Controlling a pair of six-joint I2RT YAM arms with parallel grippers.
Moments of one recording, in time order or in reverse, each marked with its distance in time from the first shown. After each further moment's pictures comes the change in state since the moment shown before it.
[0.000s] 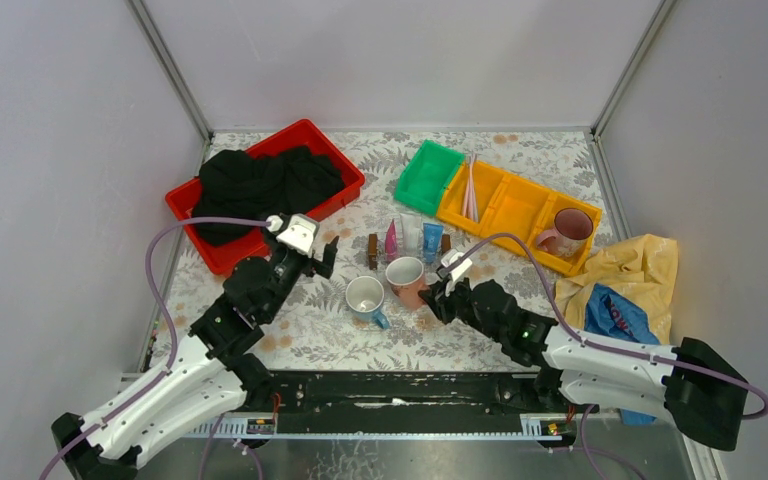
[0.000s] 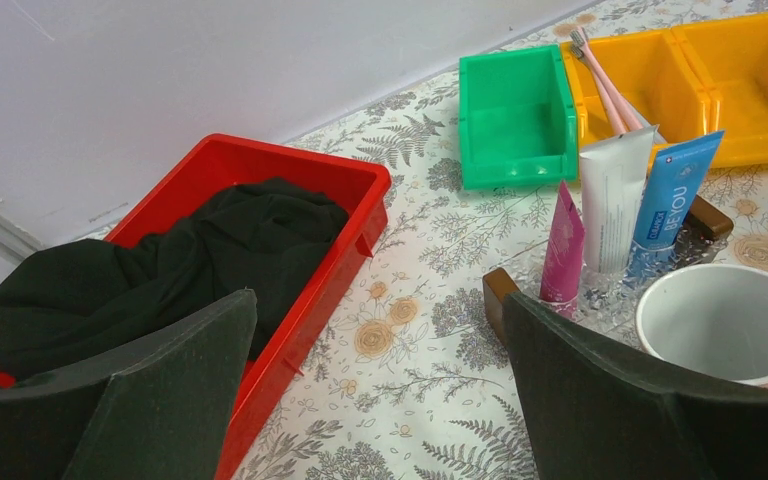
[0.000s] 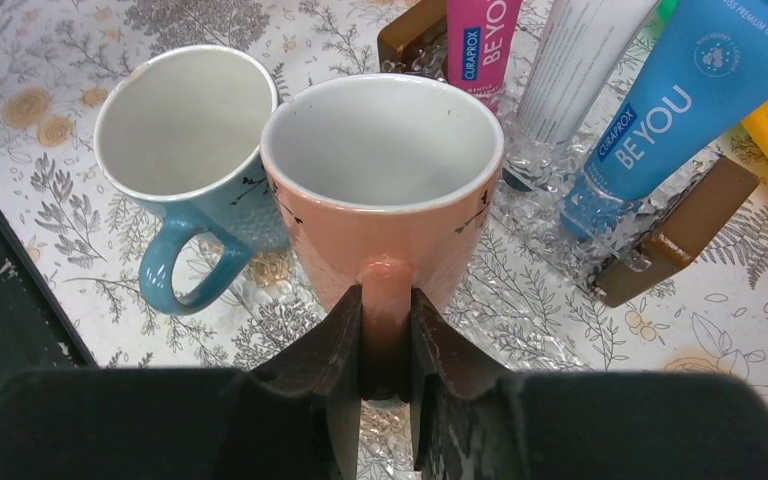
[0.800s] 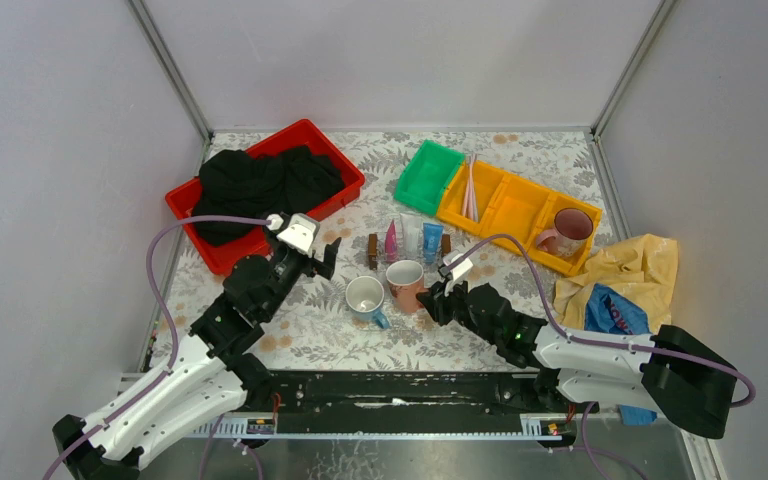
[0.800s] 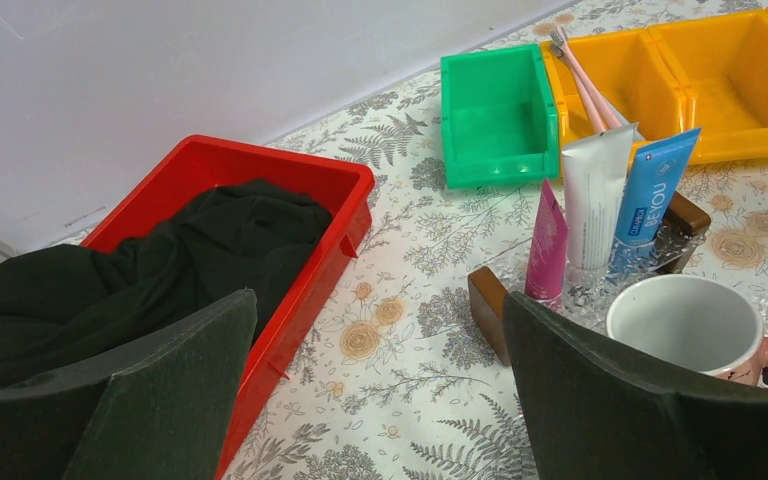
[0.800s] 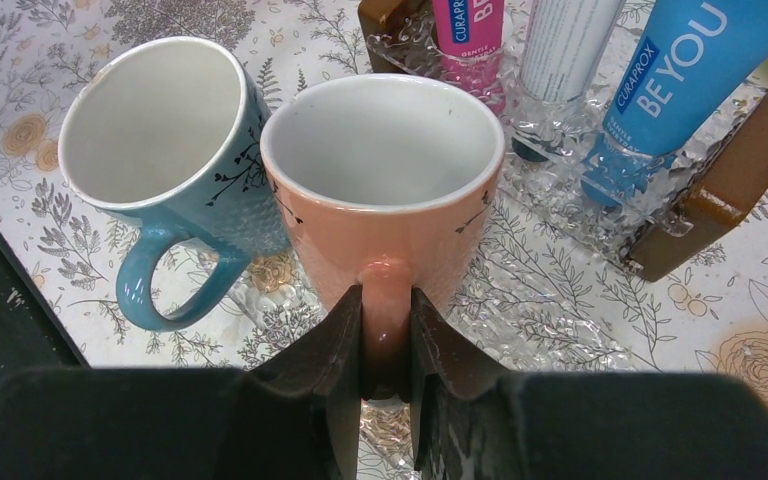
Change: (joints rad) left arm 0.028 0.006 -0.003 0.000 0.062 -0.019; right arm 0.000 0.107 -0.057 0.164 0.032 0.116
